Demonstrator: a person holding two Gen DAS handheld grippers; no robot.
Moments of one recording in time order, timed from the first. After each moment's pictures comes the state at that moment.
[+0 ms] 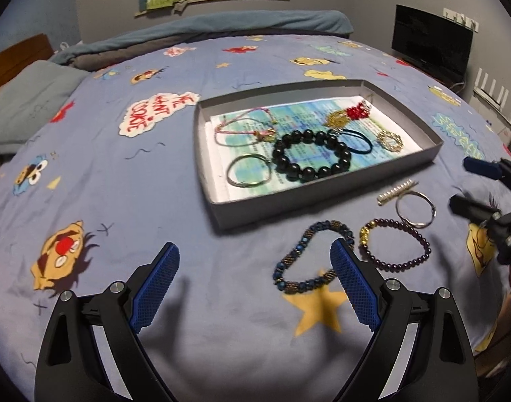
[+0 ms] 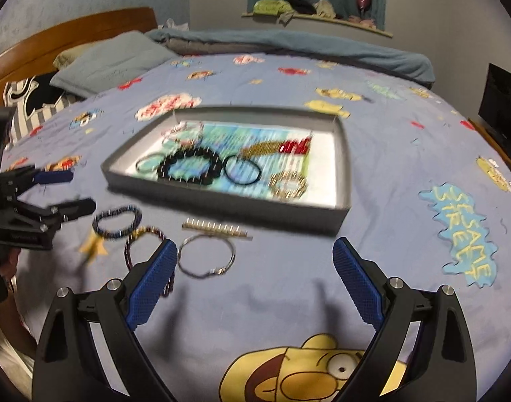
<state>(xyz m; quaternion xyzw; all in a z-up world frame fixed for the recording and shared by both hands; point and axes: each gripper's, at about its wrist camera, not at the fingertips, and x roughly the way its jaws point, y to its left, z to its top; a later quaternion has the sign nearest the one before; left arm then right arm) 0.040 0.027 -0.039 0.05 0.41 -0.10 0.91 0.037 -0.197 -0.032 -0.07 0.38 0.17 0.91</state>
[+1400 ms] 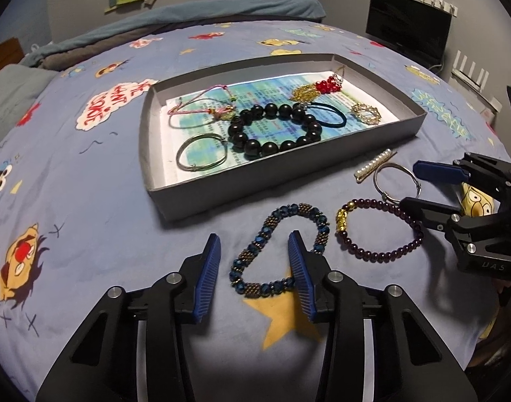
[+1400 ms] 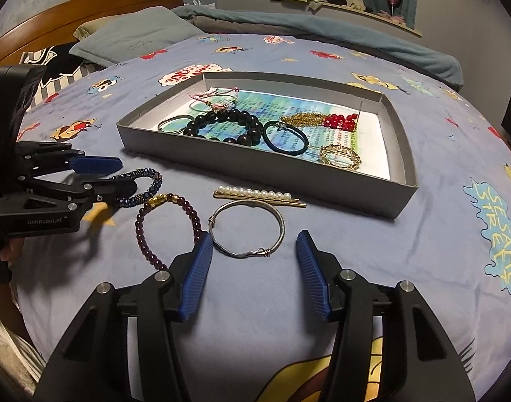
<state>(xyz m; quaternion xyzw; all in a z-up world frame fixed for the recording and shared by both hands) 0.050 0.007 -0.065 0.07 0.43 -0.16 0.89 0.039 -0.171 -0.057 -0.09 0.39 0.21 0.89</state>
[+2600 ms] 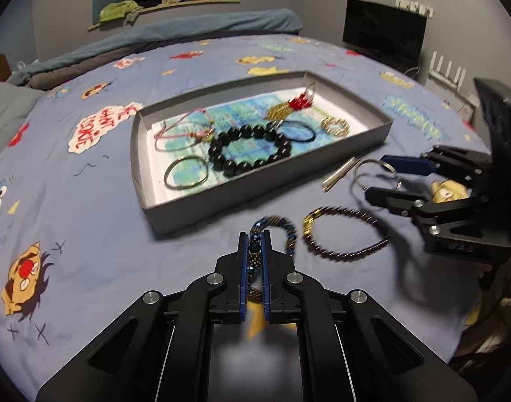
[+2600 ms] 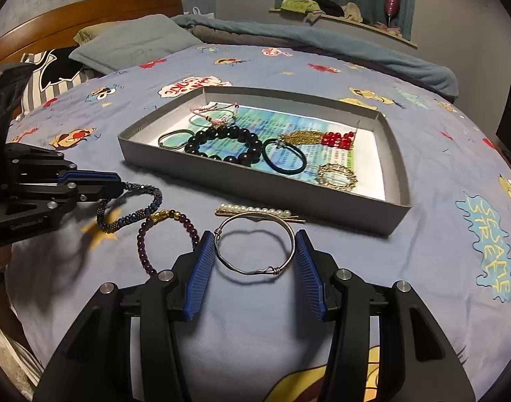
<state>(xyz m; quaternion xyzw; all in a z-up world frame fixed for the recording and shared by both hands) 0.032 0.007 -0.041 0.07 0.39 -0.20 0.90 0.035 -0.170 -0.044 -0.10 0.36 0.20 0.91</state>
